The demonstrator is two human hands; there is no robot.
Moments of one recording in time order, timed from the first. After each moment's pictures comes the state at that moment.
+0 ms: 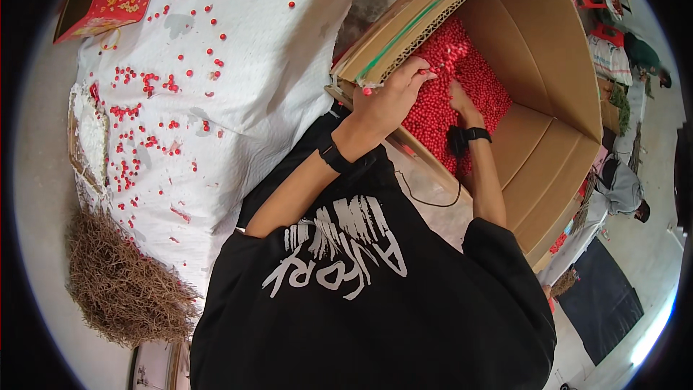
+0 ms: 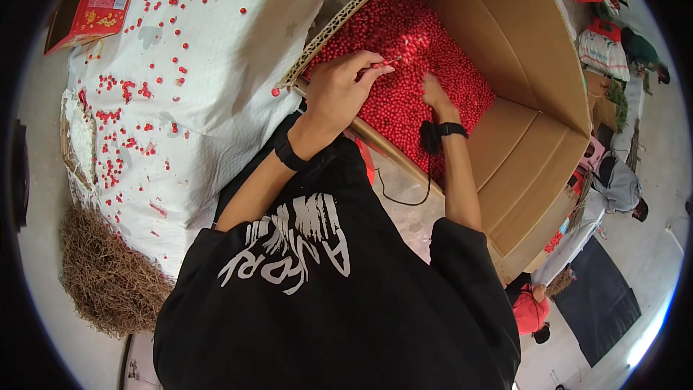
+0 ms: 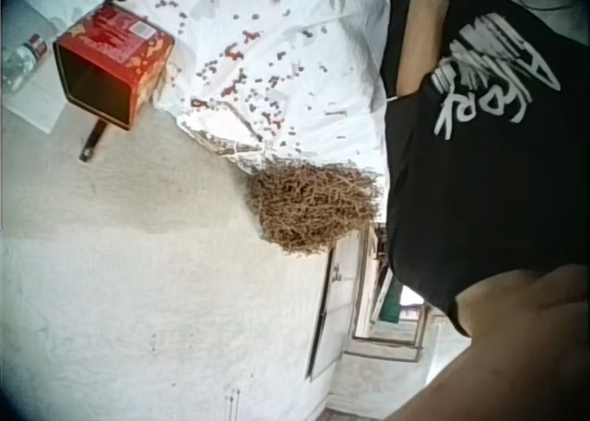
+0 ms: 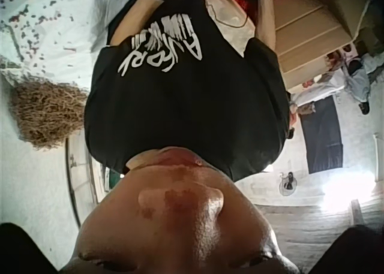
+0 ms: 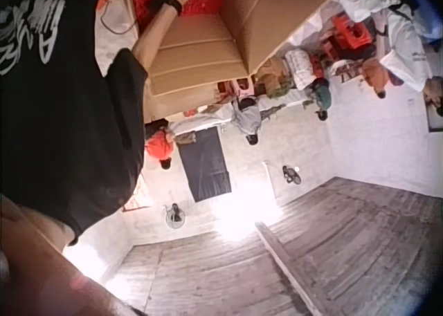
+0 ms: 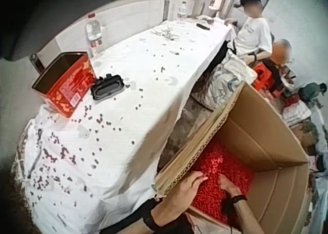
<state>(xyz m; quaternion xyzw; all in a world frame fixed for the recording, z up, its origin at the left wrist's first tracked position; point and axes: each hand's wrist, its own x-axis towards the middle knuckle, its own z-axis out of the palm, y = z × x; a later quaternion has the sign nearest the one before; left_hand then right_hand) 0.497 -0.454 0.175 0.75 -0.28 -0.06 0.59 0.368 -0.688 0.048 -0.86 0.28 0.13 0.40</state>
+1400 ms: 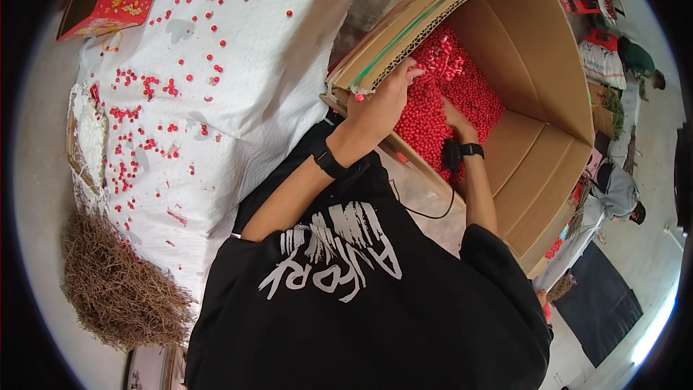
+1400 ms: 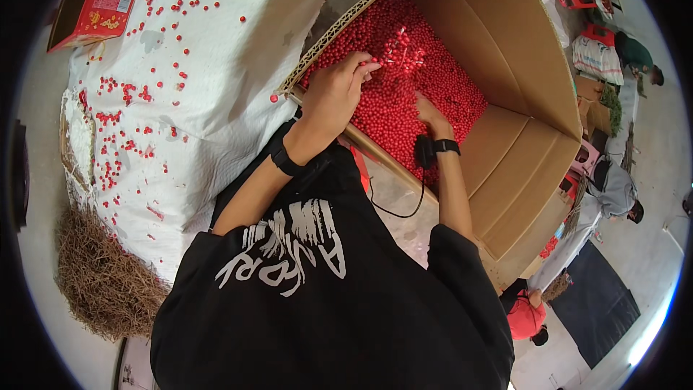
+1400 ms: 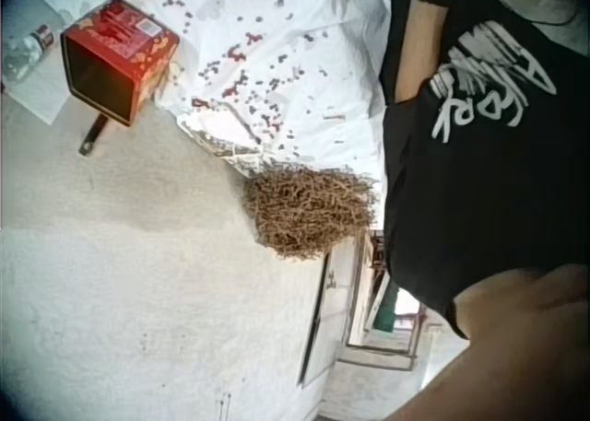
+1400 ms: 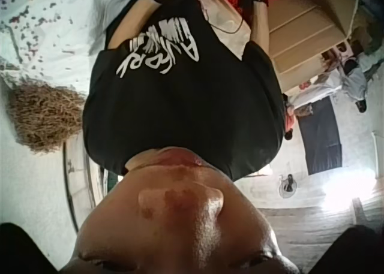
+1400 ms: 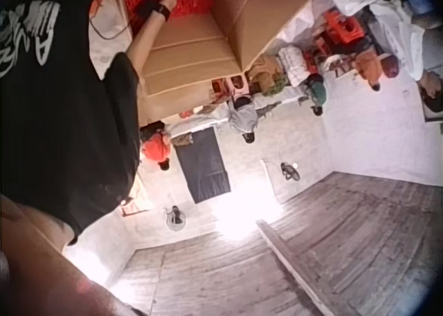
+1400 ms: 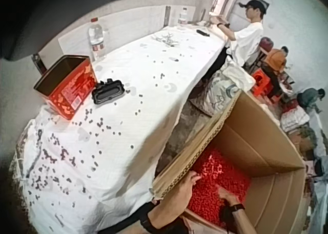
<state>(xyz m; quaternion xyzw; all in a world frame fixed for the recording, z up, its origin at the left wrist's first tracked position) 0.497 -0.455 0.164 0.74 -0.28 -0.08 0.60 0.339 -0.704 0.054 -0.86 0.23 0.14 0.42</state>
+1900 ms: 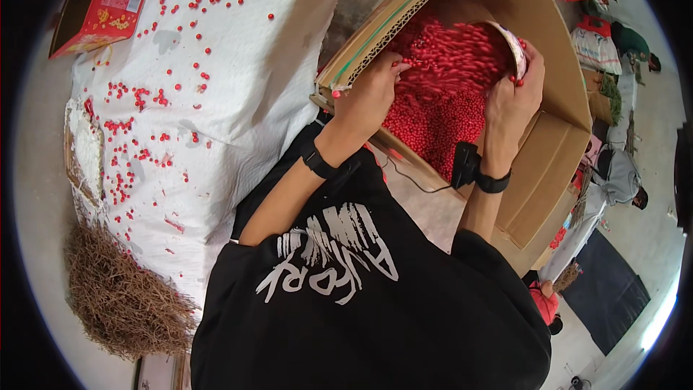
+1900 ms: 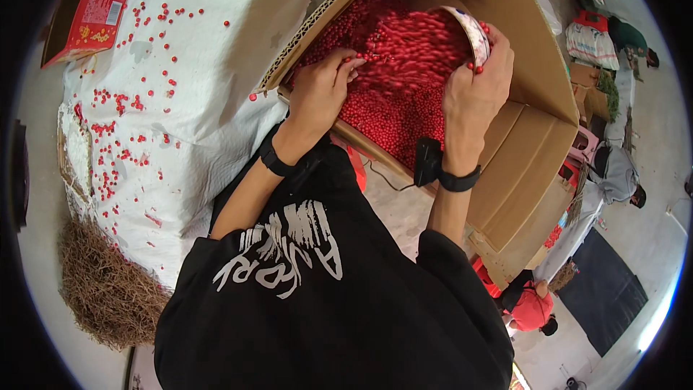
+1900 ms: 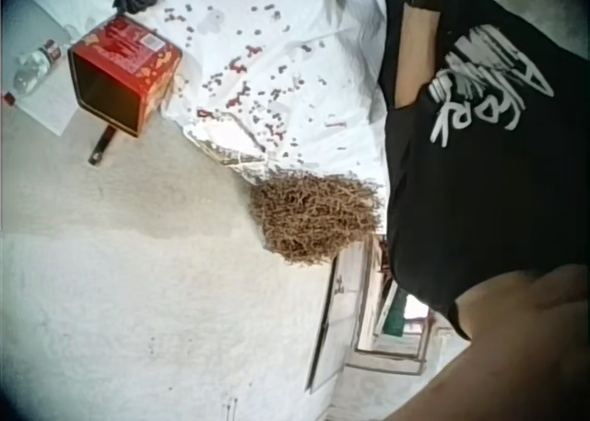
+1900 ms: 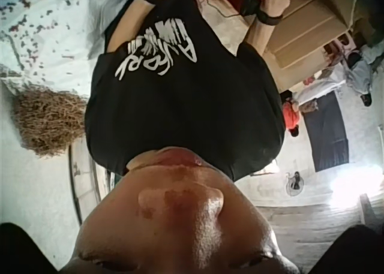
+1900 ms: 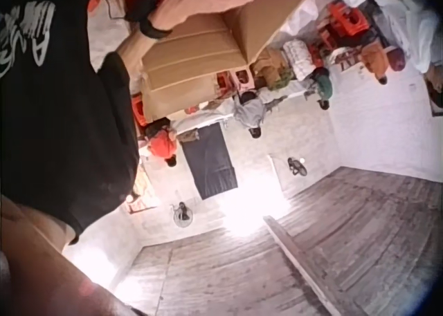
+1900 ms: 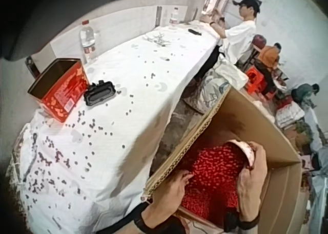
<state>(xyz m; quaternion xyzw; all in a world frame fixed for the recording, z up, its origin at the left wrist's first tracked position) 0.505 -0.456 0.176 0.75 -0.29 -0.12 0.58 0.427 -0.616 0.275 -0.89 0.32 -0.29 0.16</state>
